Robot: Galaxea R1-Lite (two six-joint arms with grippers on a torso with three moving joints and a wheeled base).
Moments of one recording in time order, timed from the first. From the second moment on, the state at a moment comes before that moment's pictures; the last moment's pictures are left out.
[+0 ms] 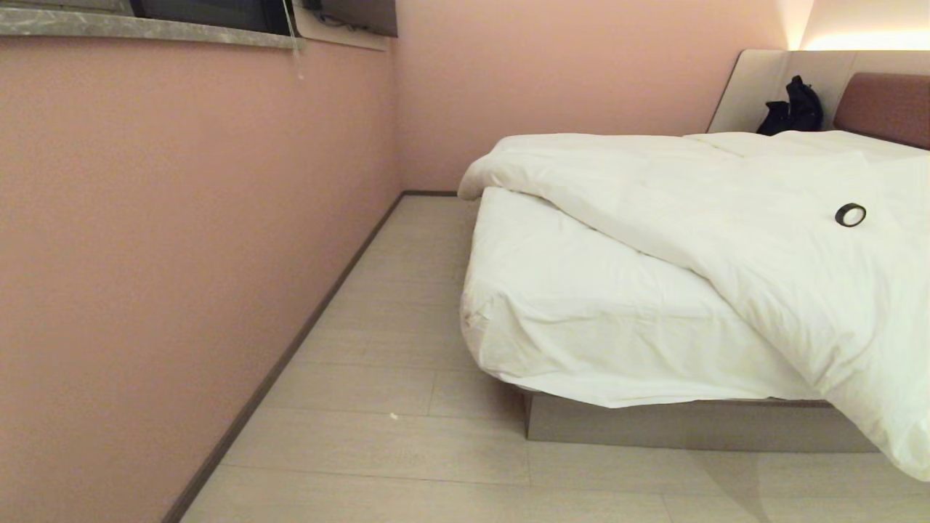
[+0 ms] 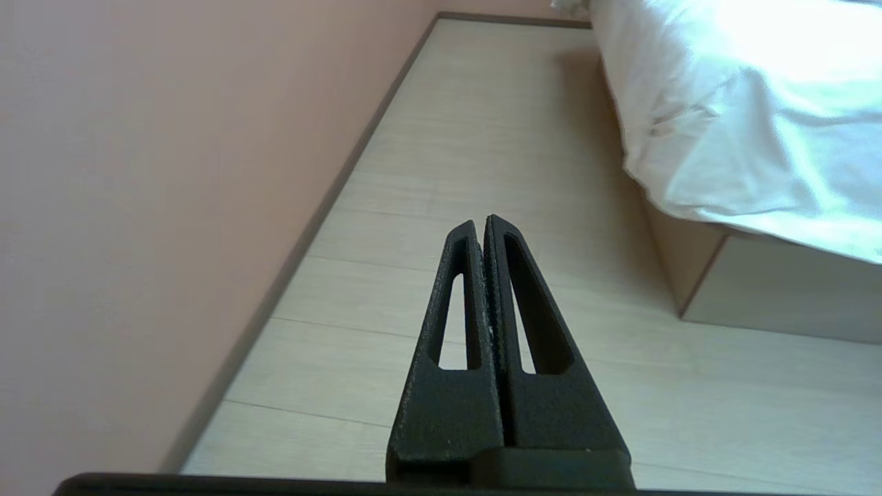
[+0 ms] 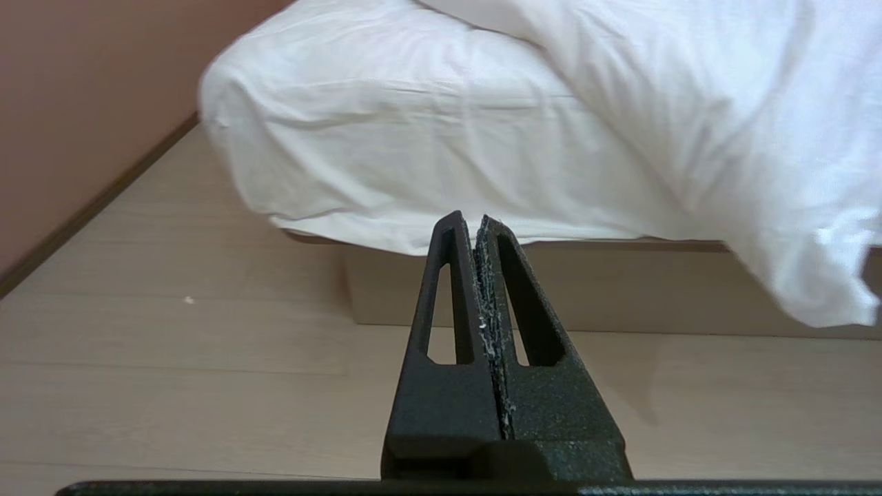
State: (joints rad) left arm 0.00 0.00 0.00 0.00 0.02 -0.04; right arm -0.02 0.00 0.00 -0.04 0.00 0.01
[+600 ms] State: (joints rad) left arm 0.00 0.00 0.00 0.00 0.02 -0.04; right arm -0.02 0.00 0.00 -0.04 0.00 0.01
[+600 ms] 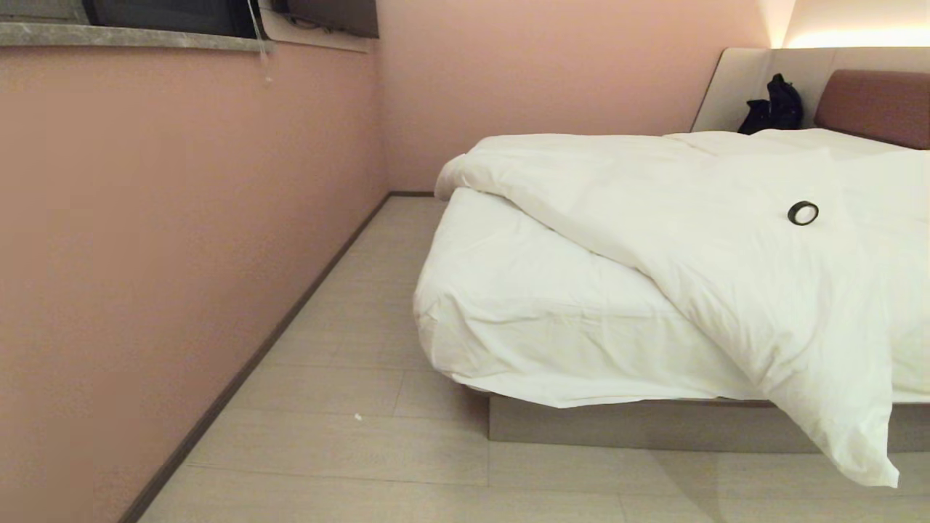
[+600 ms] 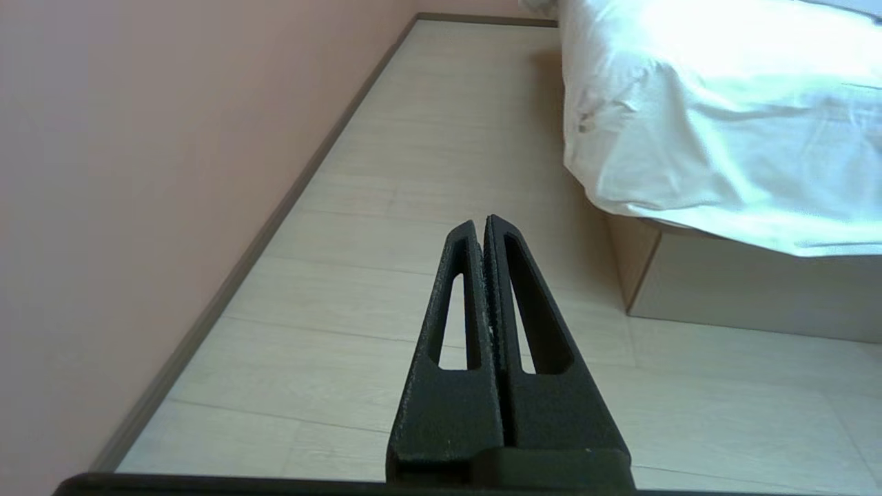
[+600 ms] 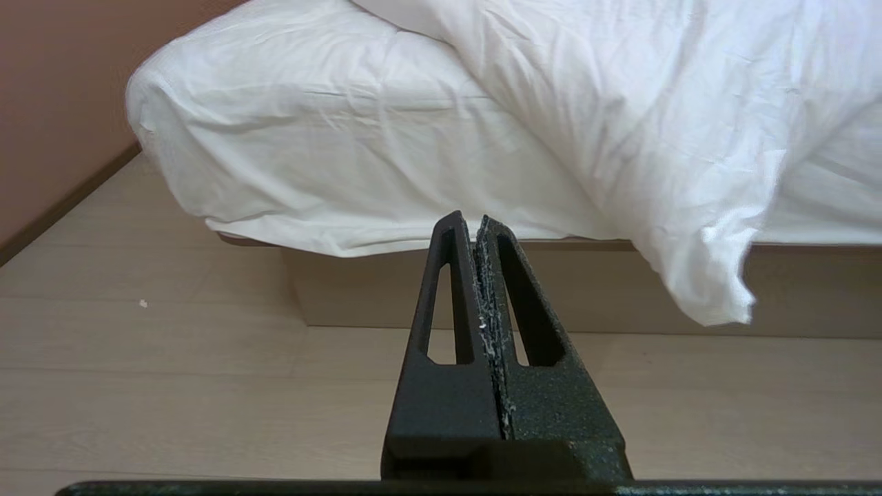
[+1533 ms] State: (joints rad) left arm 0.00 0.00 0.00 -0.01 0.02 -0.04; right arm -0.02 0.00 0.00 -0.04 0.00 0.01
